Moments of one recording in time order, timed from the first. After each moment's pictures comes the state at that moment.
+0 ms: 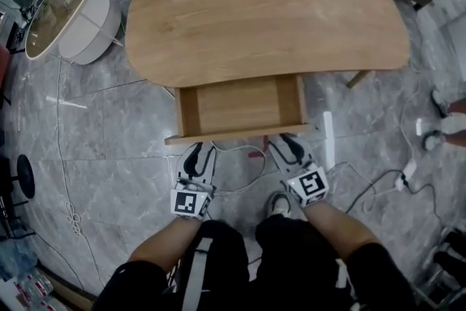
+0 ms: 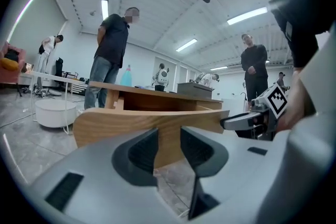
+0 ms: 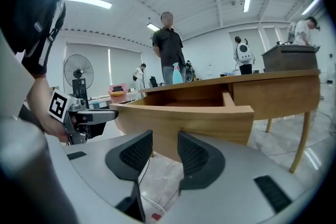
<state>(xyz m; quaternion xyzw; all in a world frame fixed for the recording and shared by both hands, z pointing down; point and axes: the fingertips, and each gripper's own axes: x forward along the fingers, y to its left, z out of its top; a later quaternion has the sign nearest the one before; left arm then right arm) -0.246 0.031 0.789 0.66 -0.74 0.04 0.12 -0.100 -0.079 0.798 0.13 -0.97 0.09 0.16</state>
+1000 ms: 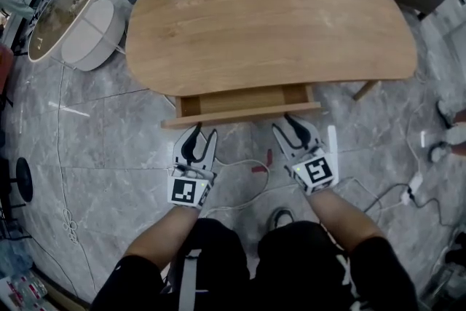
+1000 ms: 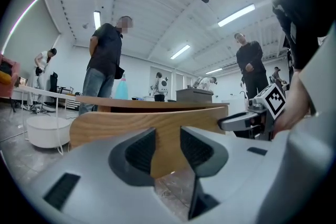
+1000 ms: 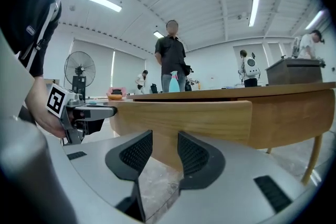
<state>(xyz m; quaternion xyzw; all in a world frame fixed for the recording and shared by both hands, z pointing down) -0.290 -0.036 0.765 0.67 -0.74 0.04 0.05 -0.149 -0.147 0.786 0.14 -0.98 0.03 0.12</state>
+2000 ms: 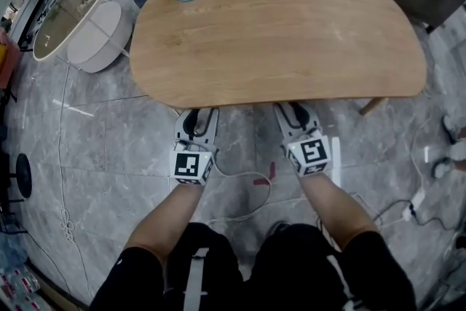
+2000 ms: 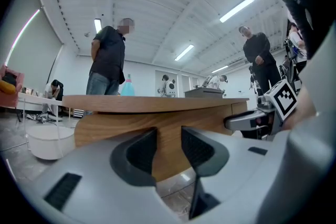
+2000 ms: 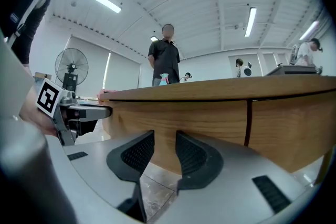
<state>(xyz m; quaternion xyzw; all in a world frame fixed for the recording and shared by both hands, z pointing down) -0.350 -0.109 0.764 0.64 -0.77 0.05 0.01 -0.211 -0.223 0.784 0.18 -0.98 0.01 0.07</state>
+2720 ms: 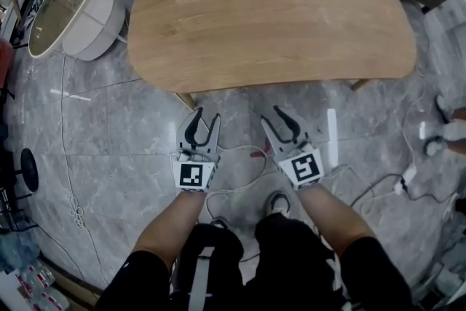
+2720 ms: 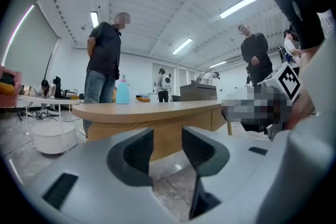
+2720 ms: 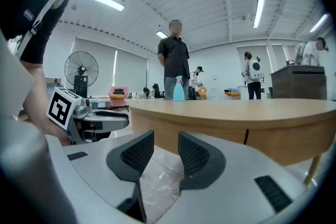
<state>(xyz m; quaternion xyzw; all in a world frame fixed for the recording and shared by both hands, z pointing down) -0.293 -0.061 0.736 0.64 -0.76 0.05 0.05 -0.172 -0.132 0.732 0.13 -0.99 0.01 0.11</state>
